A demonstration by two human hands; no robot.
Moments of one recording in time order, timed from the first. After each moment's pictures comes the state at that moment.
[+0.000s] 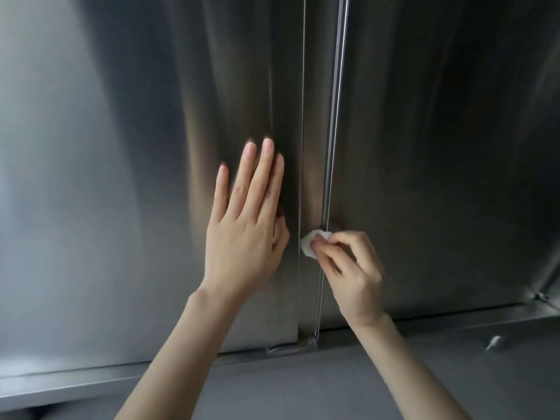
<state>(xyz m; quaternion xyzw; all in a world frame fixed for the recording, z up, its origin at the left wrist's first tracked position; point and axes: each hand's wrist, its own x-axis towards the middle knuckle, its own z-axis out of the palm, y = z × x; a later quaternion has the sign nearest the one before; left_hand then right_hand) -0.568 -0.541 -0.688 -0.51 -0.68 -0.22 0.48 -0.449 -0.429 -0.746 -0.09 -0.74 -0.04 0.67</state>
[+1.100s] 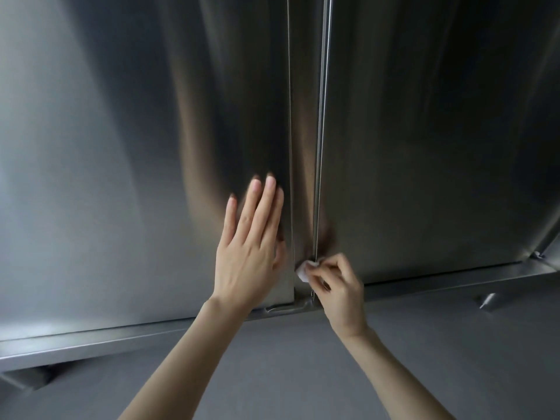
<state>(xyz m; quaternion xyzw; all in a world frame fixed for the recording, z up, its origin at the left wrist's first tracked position) -0.556 -0.541 -0.775 -0.52 -0.70 -0.17 0.45 -0.438 -0.437 -0.857 -0.21 -0.80 0.08 0.56</state>
